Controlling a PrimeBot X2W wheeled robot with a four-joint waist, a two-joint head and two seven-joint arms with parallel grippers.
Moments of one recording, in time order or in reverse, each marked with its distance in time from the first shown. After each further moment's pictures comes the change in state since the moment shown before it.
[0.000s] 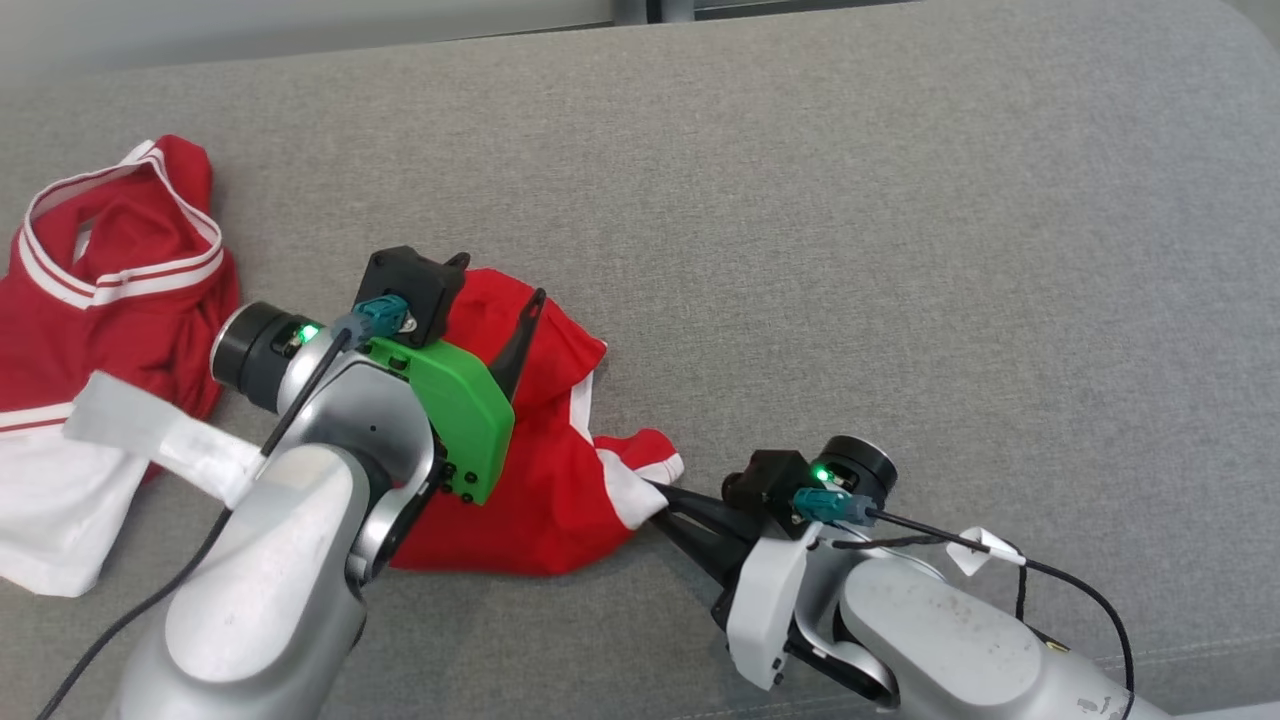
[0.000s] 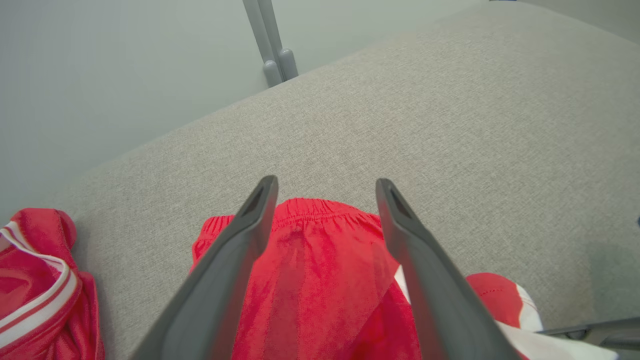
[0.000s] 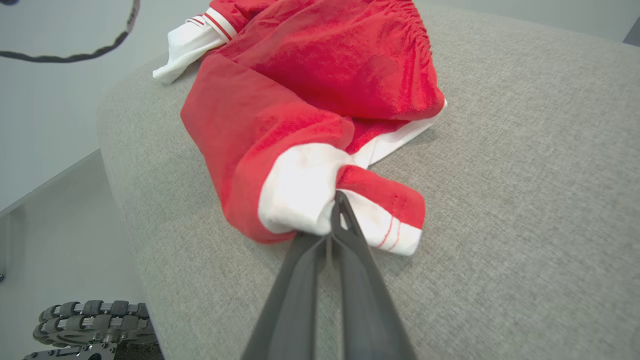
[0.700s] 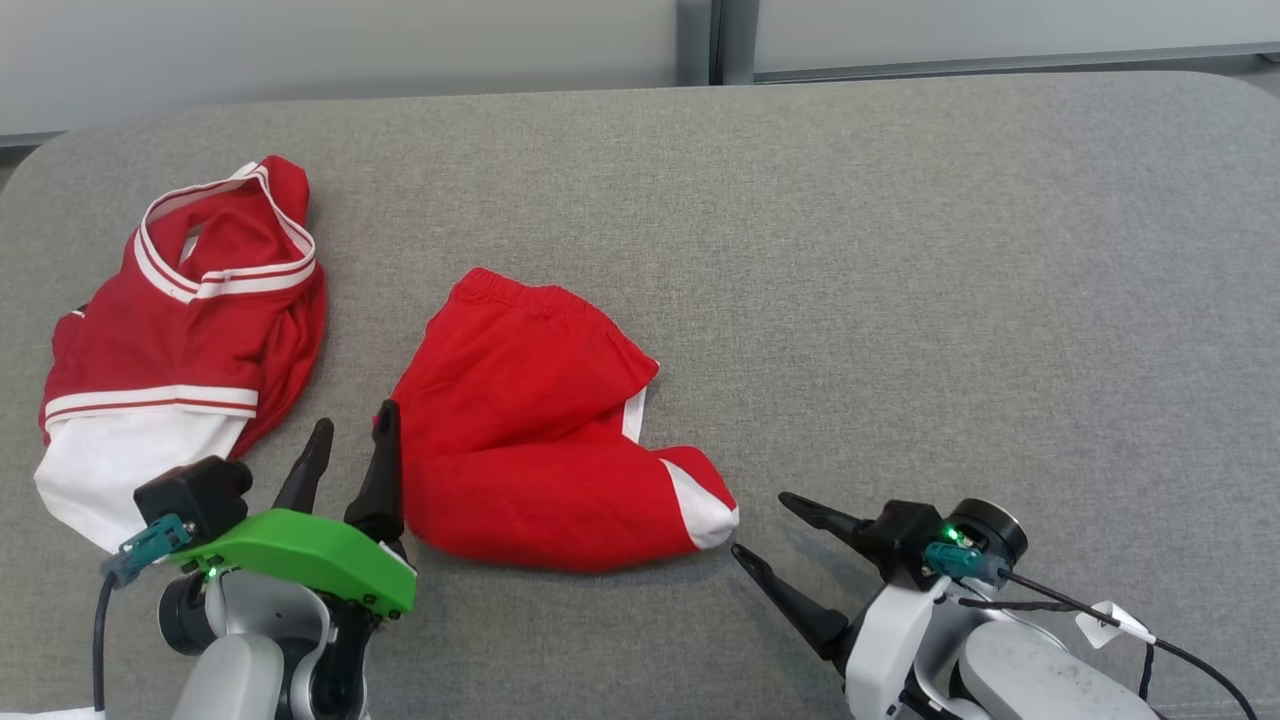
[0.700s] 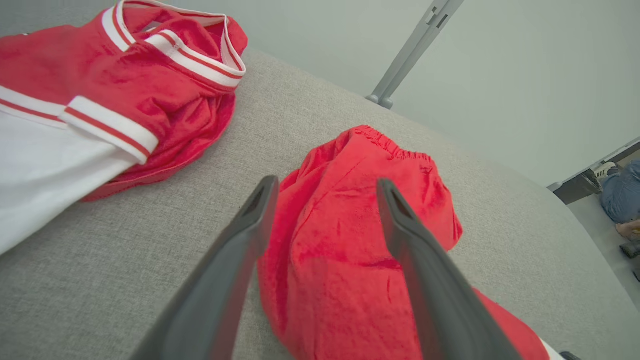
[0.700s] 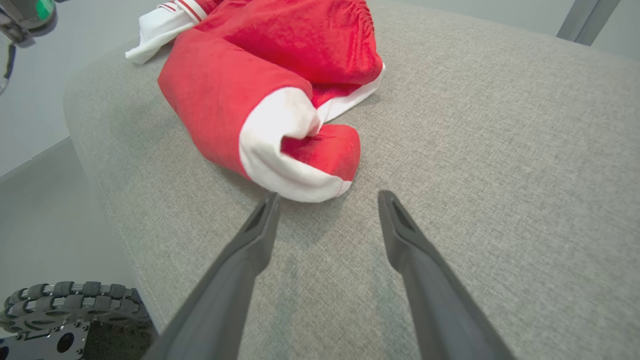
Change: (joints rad) left arm 0.384 -0.132 0.345 0.004 -0.317 0.101 -0.295; right arm 0.215 -0.130 -0.179 -0.095 -0.072 0.000 -0.017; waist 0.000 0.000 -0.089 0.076
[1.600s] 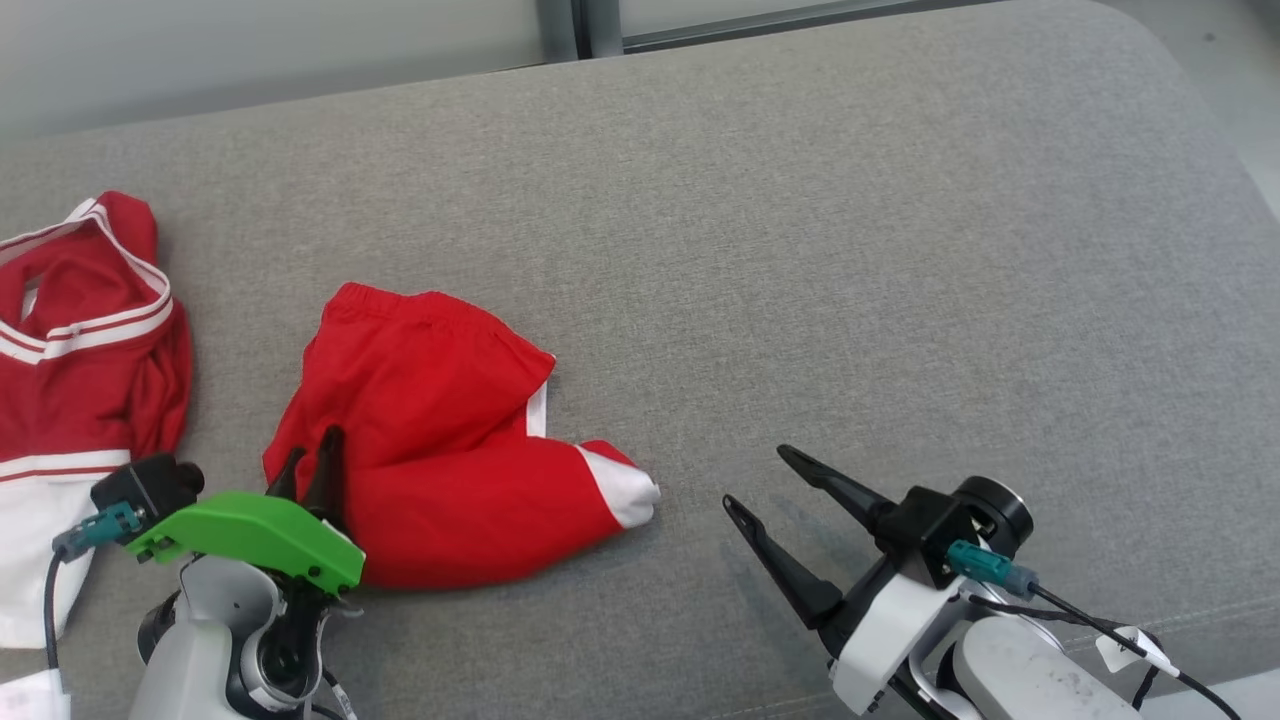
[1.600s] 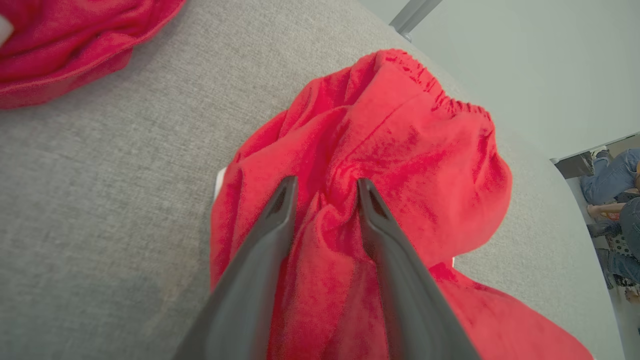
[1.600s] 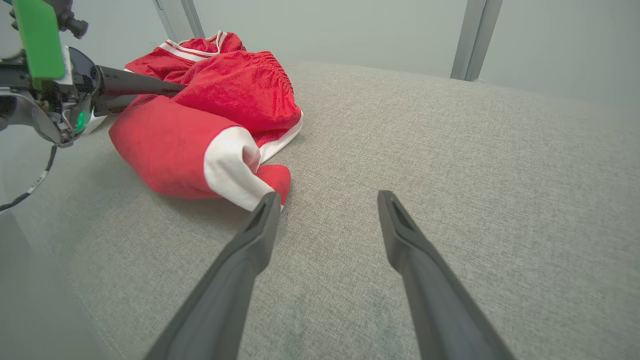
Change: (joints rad) left arm -0.106 -0.007 0.103 0.187 -0.132 0.006 0.124; right arm 0.073 0.077 -0.184 -0.116 -0.116 -0.001 -0.059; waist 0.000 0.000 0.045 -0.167
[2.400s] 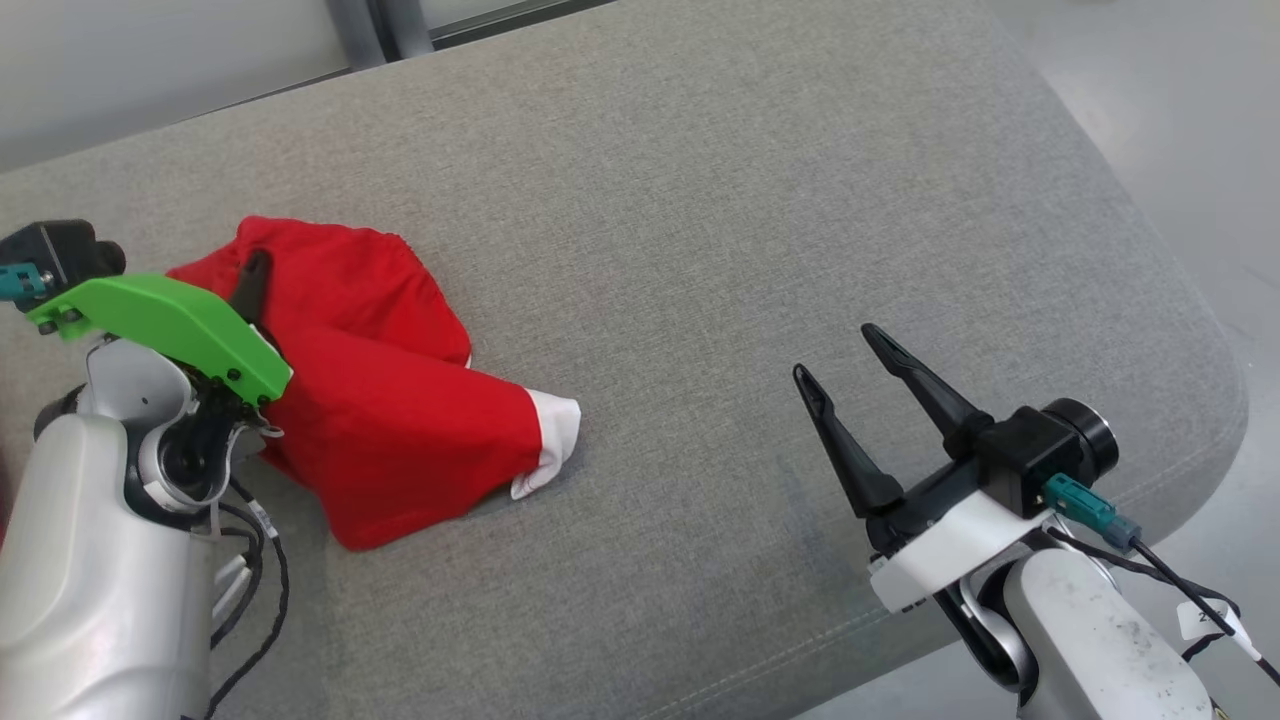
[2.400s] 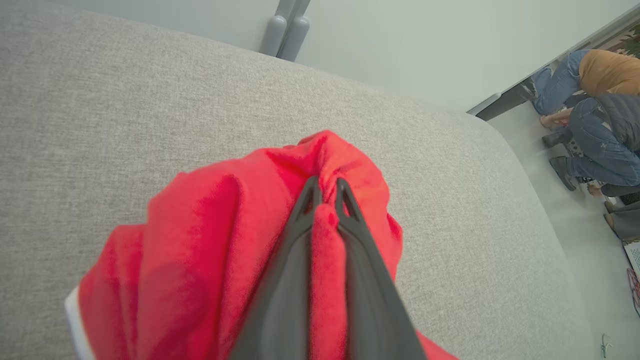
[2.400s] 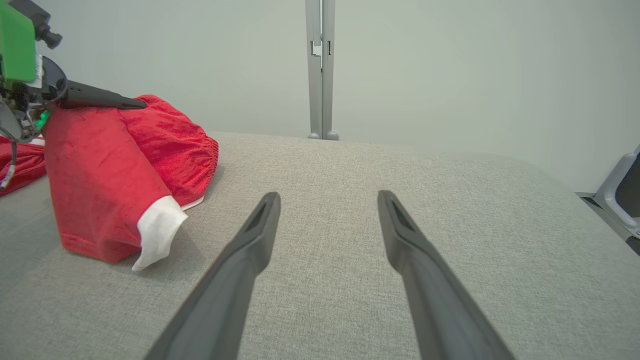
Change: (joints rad) left arm -0.326 0.112 -0.030 0.098 0.030 -0.012 0.210; right arm -0.008 0.033 -0.192 -0.104 -0.049 -0.036 -0.026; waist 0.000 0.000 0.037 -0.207
